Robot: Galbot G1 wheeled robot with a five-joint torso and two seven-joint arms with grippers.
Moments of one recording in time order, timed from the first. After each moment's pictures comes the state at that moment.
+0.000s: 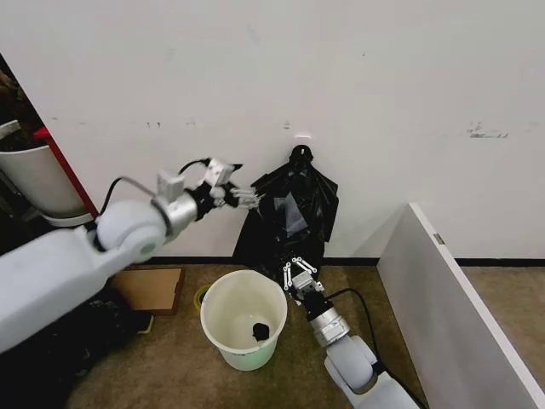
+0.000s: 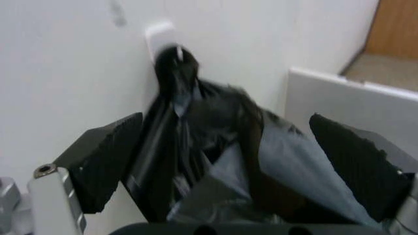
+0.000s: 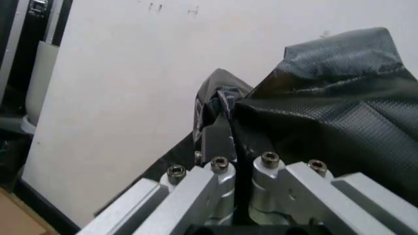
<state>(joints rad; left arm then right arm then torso) 0.05 -0.57 0.53 -1.94 -1.18 0.35 -0.01 -1.22 1.30 0.07 1.75 -0.22 0.41 0.11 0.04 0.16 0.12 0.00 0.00</state>
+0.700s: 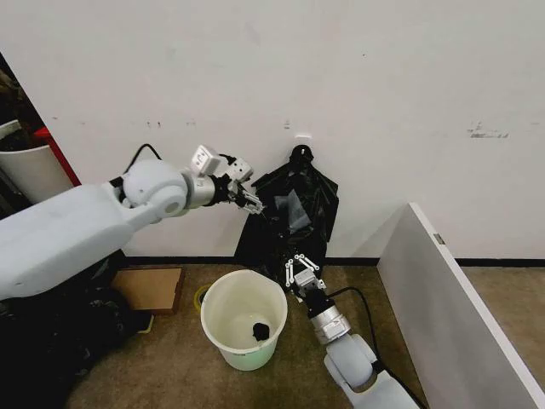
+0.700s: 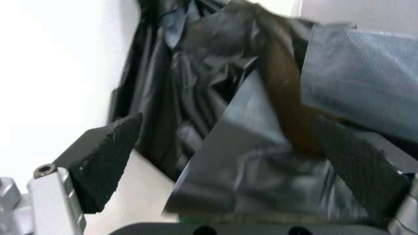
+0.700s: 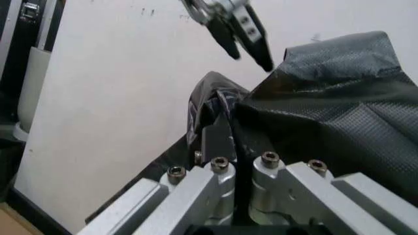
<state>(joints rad) -0.11 -0.71 0.69 -1.76 -1.06 0.58 0.08 -1.22 1.31 0.07 1.75 -0.21 0.42 0.12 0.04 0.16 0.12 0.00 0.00</state>
